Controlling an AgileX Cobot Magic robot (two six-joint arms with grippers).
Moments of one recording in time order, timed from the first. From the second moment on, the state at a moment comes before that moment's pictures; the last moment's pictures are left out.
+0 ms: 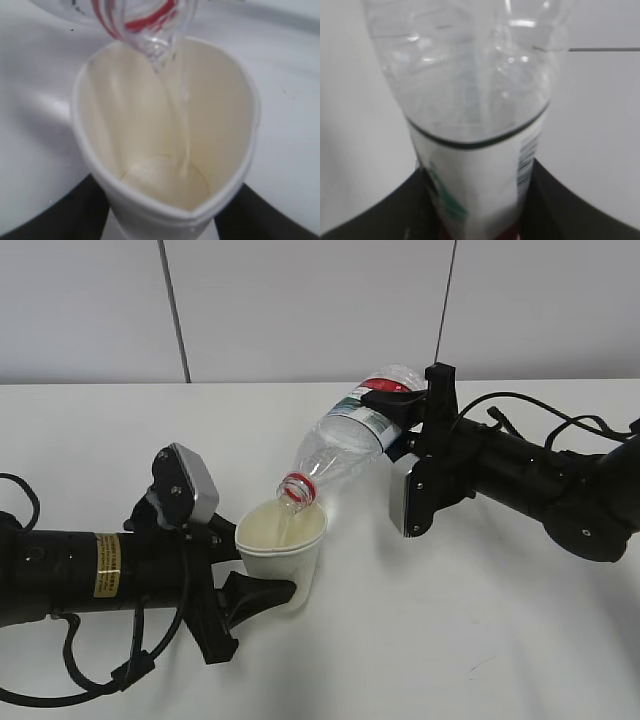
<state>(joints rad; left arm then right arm) -0.39 1.89 -0.60 0.95 -0.86 -0.39 0.22 2.07 -0.91 -0.55 -1.07 -1.36</state>
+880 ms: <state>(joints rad) -0.39 1.89 -0.60 0.98 -0.84 -0.39 0.22 2.07 -0.91 -0.55 -1.08 -1.40</state>
